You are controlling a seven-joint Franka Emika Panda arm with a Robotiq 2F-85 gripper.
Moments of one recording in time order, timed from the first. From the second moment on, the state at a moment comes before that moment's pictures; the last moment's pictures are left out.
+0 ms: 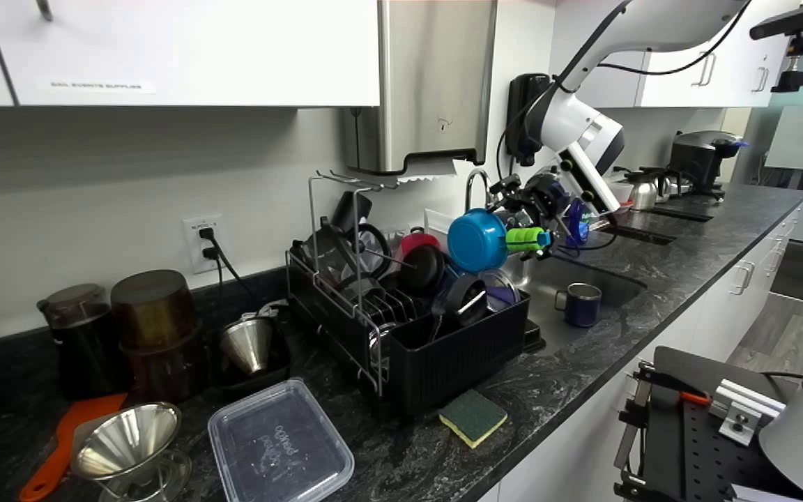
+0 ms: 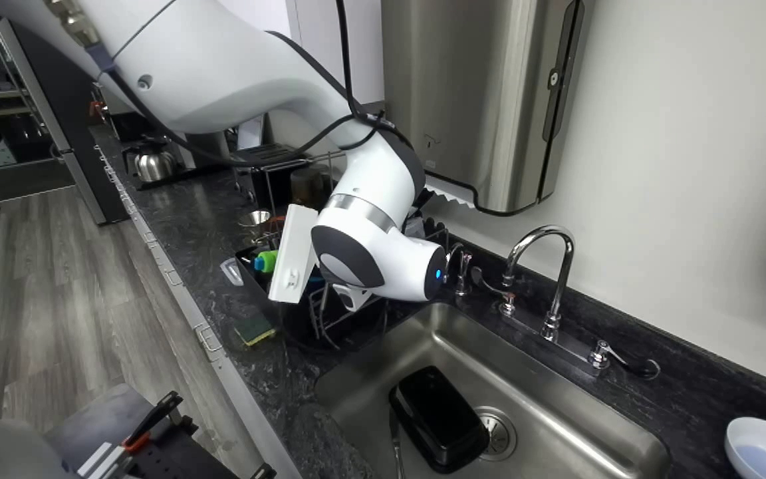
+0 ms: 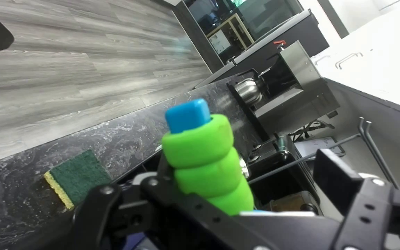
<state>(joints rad) -0.26 0.19 -0.28 -2.35 1.07 1.45 -0.42</state>
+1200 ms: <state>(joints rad) -0.25 0.19 -0.24 -2.34 0.87 1.51 -0.57</state>
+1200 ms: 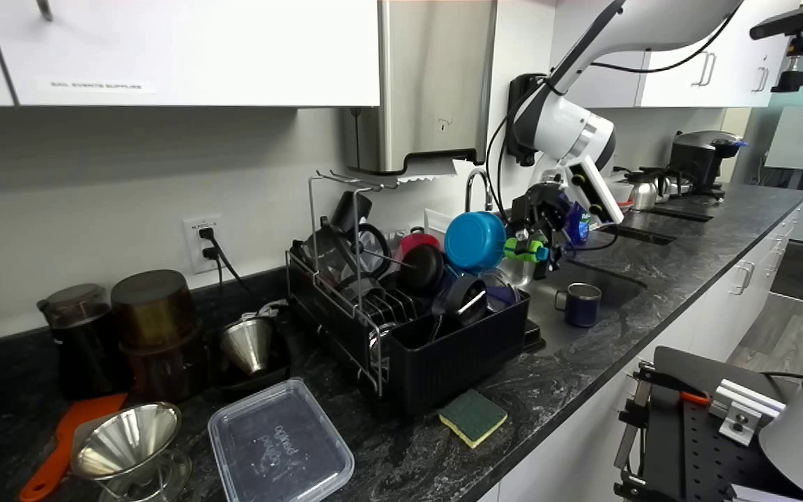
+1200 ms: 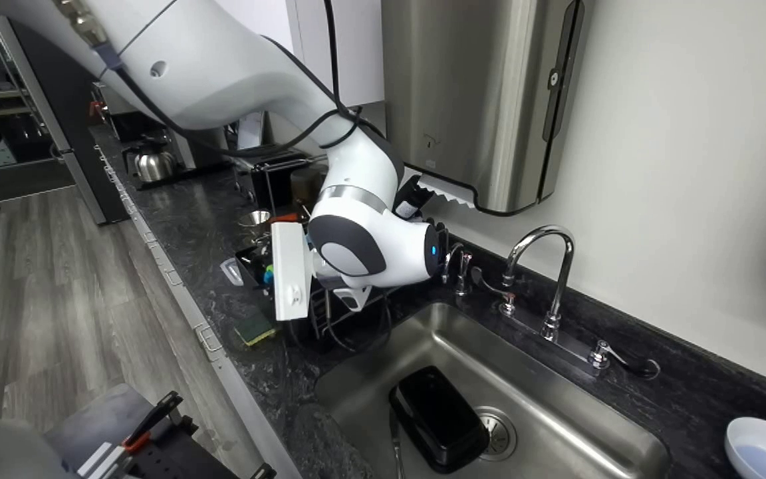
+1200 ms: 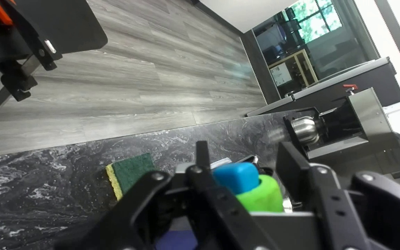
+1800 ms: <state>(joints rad) -0.24 0.17 -0.22 -2.33 0.87 1.55 -0.72</state>
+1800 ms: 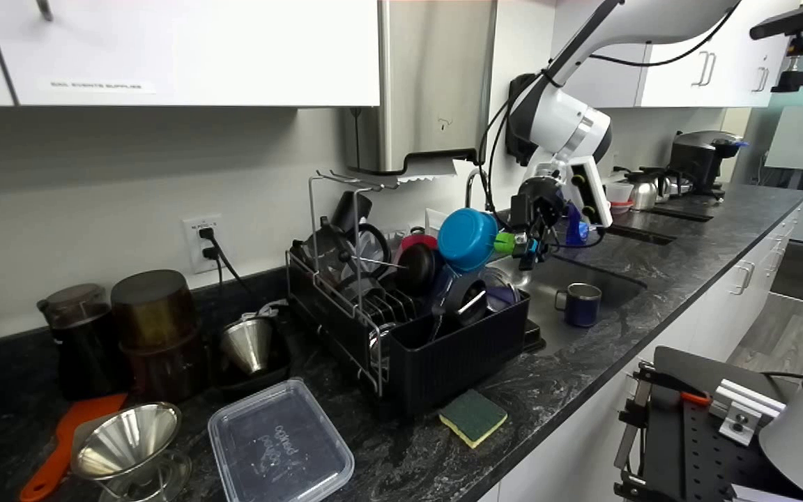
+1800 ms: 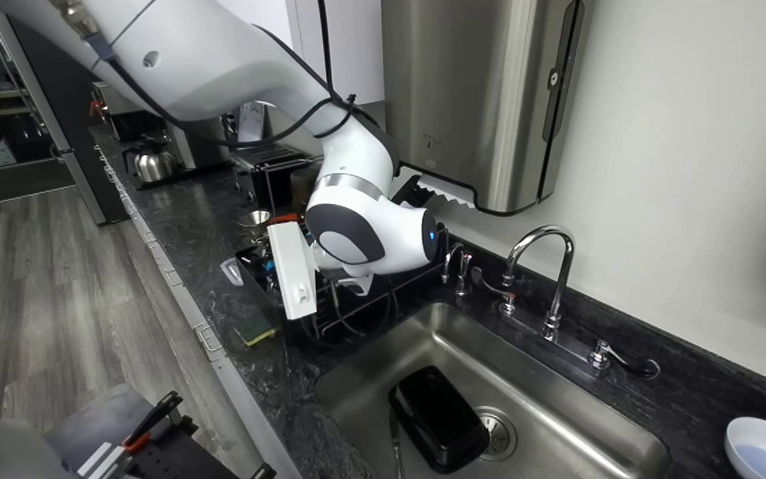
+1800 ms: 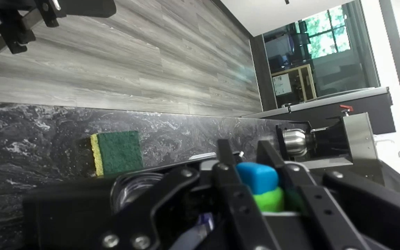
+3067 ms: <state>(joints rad) -0.19 0.03 -0.20 -2.32 0.64 1.70 -0.75</state>
